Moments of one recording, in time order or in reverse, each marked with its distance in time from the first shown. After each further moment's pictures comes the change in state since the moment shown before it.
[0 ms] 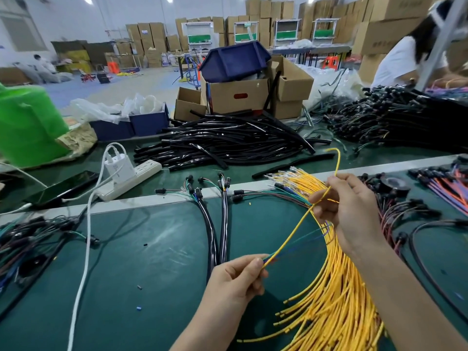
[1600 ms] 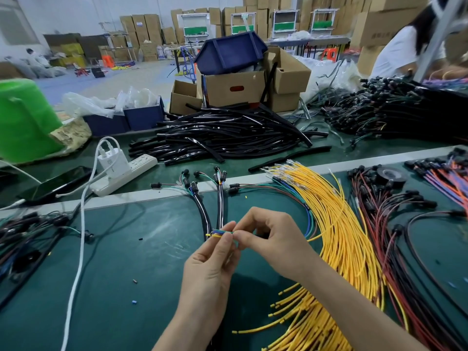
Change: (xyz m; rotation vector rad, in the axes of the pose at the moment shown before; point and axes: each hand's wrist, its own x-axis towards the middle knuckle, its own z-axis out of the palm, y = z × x) left_hand 0.006 0.016 0.004 -0.359 0.242 0.126; right_hand -0.045 0.034 0.042 -0.501 -0.645 -0.218
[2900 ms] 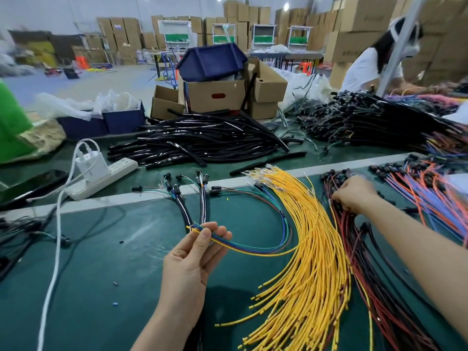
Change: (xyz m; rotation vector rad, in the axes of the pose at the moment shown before) left_hand 0.002 0.003 -0.008 0.046 -0.050 0.030; right_hand 0.025 0.091 -0.190 -0.701 0.416 0.890
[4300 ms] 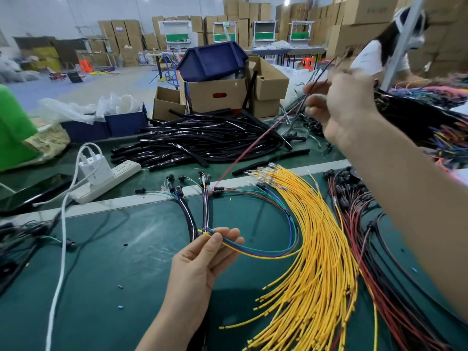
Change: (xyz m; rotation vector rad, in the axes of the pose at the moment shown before) left_hand -0.004 0.002 0.004 0.072 -0.111 -0.048; right_hand -0.097 -0.149 -0.091 1.443 0.045 -0.300
